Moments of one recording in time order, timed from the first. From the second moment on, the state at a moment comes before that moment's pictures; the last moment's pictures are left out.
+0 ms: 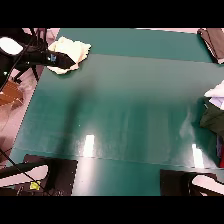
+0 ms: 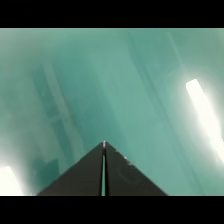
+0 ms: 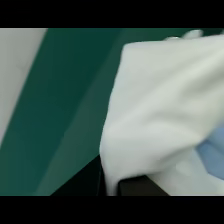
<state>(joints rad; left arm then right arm) 0.06 -1.28 1.37 0.90 -0.98 -1.00 -0.81 -1.32 1.89 -1.12 1.47 2.14</state>
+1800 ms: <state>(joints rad) 0.06 -1.20 1.46 0.26 -1.40 -1.02 -0.08 -1.07 1.69 -0.68 0.91 1.55</state>
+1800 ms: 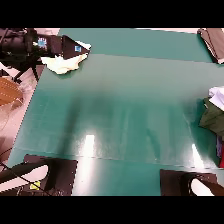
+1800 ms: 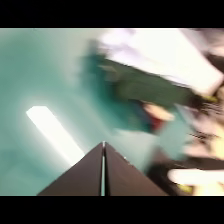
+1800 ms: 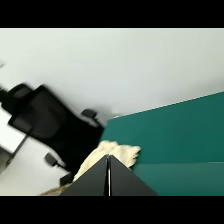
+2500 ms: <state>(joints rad) 0.06 -1.18 1.46 0.10 -1.53 -1.09 0.37 -1.02 1.47 -0.78 0.87 1.41</state>
